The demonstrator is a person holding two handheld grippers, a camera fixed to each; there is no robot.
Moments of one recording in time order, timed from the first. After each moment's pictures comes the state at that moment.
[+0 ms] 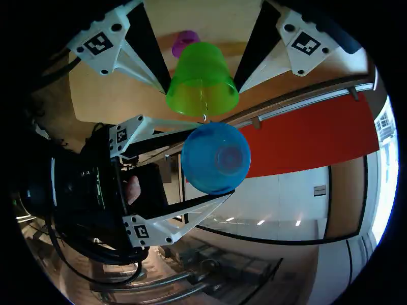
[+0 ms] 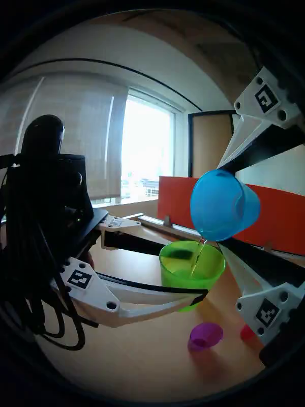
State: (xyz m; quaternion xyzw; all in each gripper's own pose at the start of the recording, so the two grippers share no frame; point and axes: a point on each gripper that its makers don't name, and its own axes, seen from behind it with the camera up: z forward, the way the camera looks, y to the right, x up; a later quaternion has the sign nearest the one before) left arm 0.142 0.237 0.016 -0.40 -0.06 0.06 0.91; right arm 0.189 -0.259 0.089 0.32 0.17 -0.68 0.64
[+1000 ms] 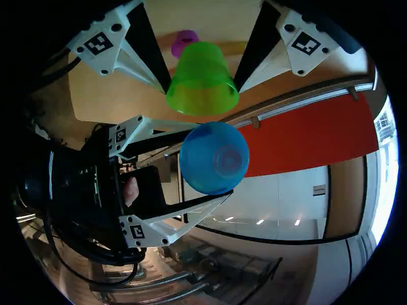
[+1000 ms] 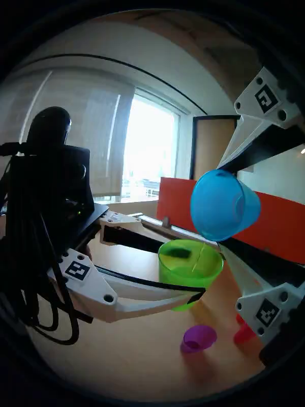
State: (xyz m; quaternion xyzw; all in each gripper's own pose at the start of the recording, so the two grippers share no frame) left arm 0.143 0.236 0.018 -0.40 -0.05 0.05 0.91; right arm 0.192 -0.262 0.083 0.32 0.18 -0.69 0.62
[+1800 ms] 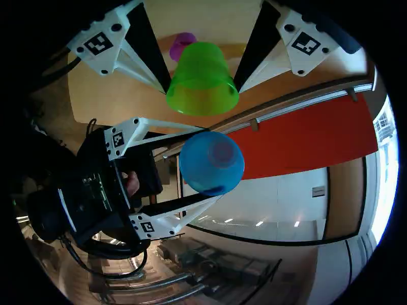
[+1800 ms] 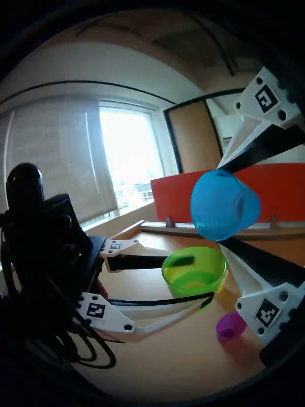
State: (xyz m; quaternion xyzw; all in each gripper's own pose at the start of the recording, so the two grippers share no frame) left arm 0.137 0.231 0.017 -0.39 -0.06 0.06 0.91; right arm 0.179 -0.243 0.092 0.34 0.12 -0.57 0.74
